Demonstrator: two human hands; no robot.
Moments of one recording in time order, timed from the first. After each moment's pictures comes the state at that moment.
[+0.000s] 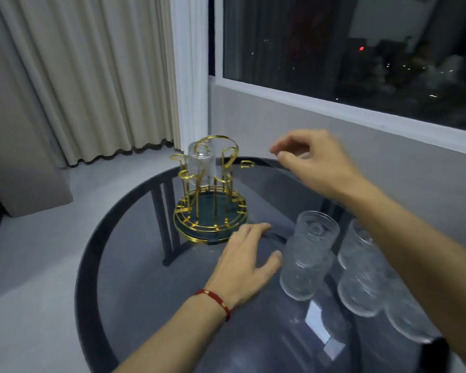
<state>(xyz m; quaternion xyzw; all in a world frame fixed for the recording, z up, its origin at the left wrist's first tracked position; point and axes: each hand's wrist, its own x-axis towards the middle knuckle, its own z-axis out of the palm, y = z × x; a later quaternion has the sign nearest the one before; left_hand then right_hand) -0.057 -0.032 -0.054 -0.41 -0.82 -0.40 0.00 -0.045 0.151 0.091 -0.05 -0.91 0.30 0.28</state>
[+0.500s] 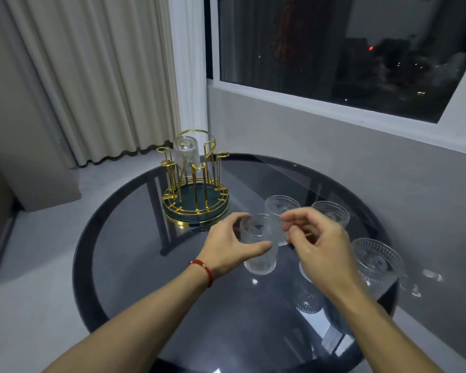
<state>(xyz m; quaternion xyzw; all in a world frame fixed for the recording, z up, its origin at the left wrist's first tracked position) -0.017 -0.006 -0.049 -0.31 -0.81 -0.49 -0.05 0.119 0.138 -0.013 -0.13 -0.81 0.47 0.33</state>
